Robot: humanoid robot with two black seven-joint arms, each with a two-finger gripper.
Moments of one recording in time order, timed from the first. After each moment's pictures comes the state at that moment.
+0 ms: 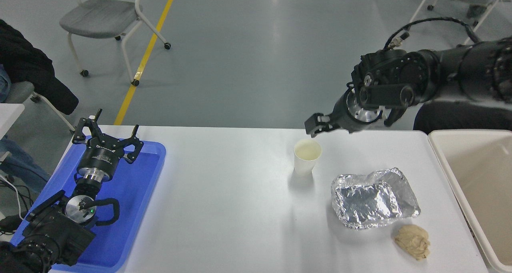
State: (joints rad) left arm -0.64 0.20 -0.88 -0.19 -0.21 -0.79 -0.31; right arm 1.75 -0.04 -1.10 1.01 -0.17 0.32 -0.06
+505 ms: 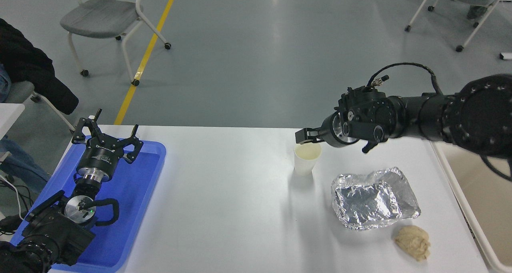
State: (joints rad) left arm -0.64 0.20 -0.88 -0.20 -0.21 -0.79 -0.31; right arm 1.43 0.00 -0.98 0.73 -0.28 0.19 -0.06
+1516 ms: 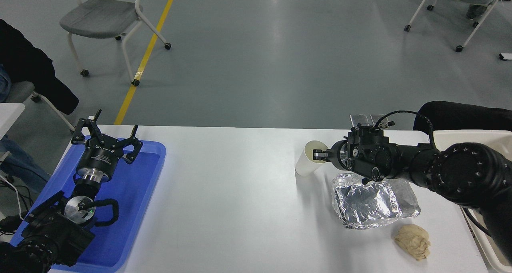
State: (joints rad) left arm -0.64 0.20 -0.89 -0.20 -0.21 -0.79 -0.31; right arm 1.21 0.00 -0.87 0.55 -0.38 0.15 -0.08
